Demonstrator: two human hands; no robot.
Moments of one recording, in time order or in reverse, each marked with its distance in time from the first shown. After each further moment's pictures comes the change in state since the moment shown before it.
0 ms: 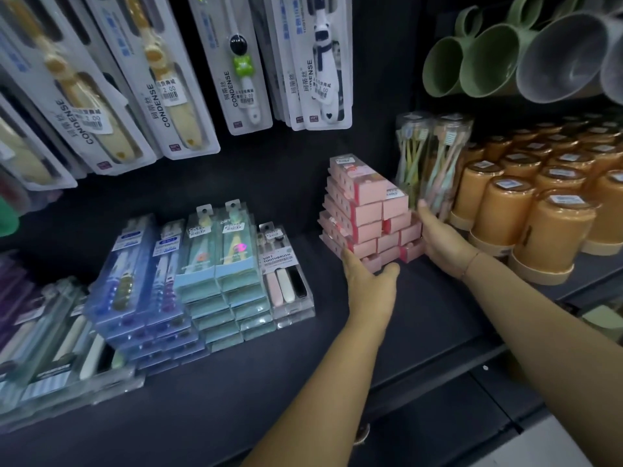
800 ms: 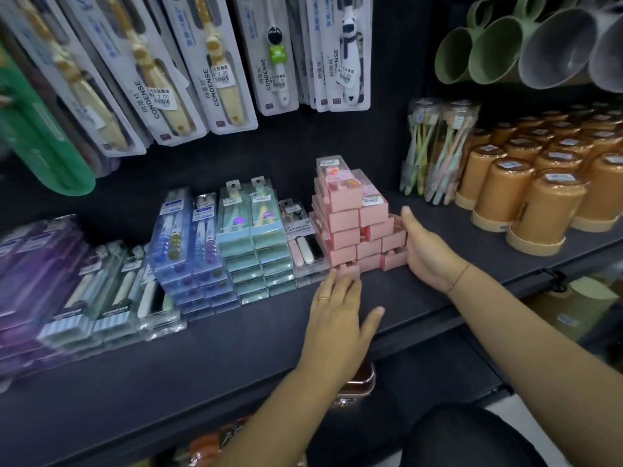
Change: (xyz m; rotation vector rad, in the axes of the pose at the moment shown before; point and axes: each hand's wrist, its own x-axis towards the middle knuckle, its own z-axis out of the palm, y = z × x) left_hand -0.100 -0.032 -0.091 1.019 -0.095 0.451; right_hand -0.079 0.009 0.065 0.074 -0.100 0.051
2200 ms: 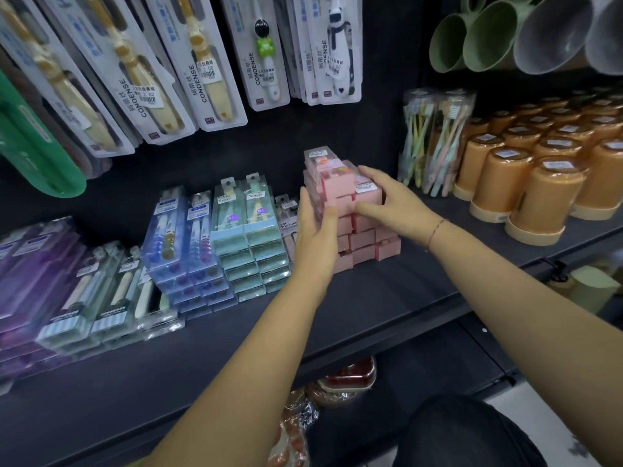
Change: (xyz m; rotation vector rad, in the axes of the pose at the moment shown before) left_hand 0.071 0.018 -0.056 -0.920 0.243 -0.298; right_hand 0.018 -0.050 0.018 -0.660 0.014 -0.367
